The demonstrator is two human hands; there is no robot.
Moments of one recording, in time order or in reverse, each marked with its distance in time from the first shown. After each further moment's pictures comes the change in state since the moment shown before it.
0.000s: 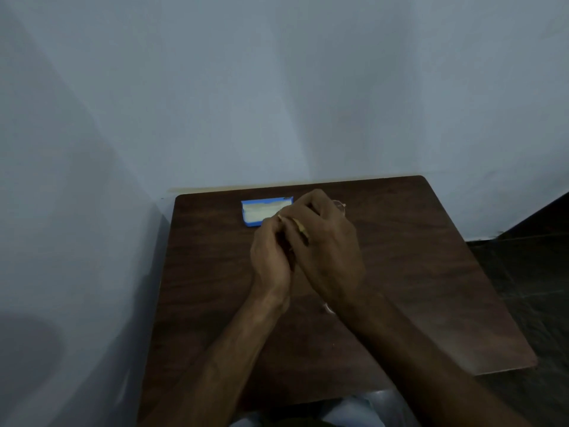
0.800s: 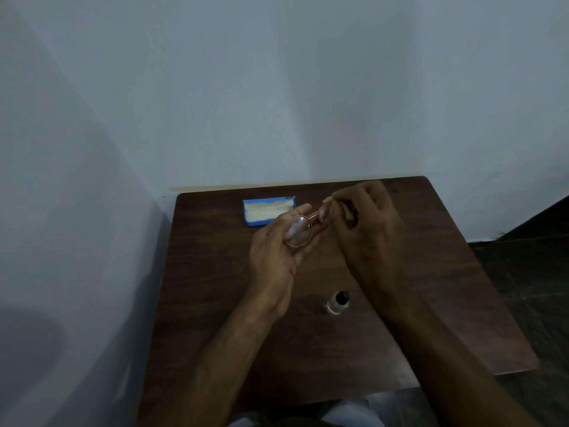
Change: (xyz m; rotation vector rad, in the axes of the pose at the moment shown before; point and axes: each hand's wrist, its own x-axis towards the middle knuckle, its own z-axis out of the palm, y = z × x) left_hand 0.006 0.005 -0.004 -0.166 -0.200 -0.086; right_hand 0.003 0.041 -0.022 -0.057 0.217 0.112
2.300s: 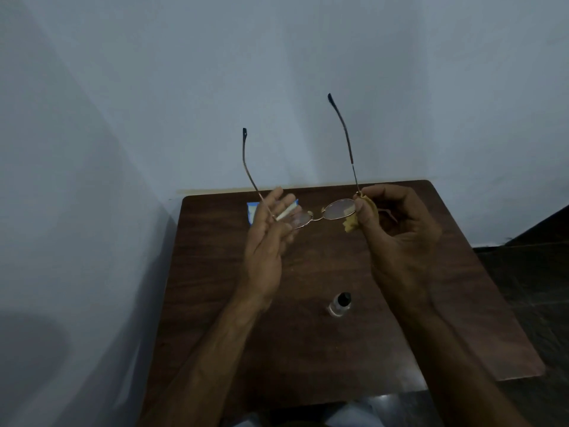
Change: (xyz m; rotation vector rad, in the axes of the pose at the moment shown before) left_hand 0.000 0.011 -0.017 0.364 -0.095 0.241; right_hand -0.006 -0.003 -0.029 0.629 0.098 0.186
